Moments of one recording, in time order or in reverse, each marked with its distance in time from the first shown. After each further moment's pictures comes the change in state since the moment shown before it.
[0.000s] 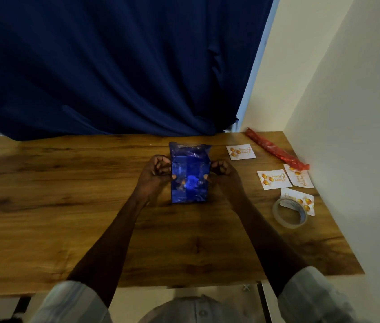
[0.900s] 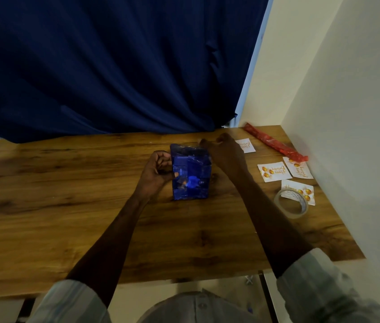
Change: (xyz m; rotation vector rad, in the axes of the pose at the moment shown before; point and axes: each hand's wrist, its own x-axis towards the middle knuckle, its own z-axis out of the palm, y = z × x) left_hand -0.009 0.003 -0.009 0.186 -0.022 0.126; right_hand 0.004 -0.068 0.027 -0.618 0.231 -0.039
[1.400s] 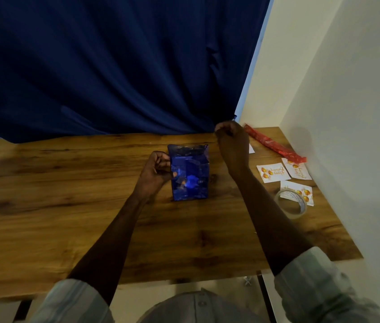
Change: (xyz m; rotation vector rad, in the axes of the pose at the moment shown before) left_hand 0.001 -0.006 -0.006 -0.003 -0.018 0.012; right_hand -0.001 -0.011 -0.008 0.299 0.232 -0.202
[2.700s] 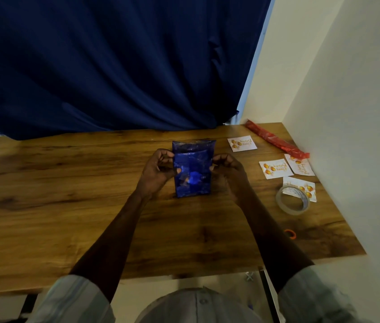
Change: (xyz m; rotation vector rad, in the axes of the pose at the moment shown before) left_hand -0.001 0.001 0.002 0.056 0.004 -0.001; right_hand -0.043 0.081 -0.008 0.521 -0.389 0.292
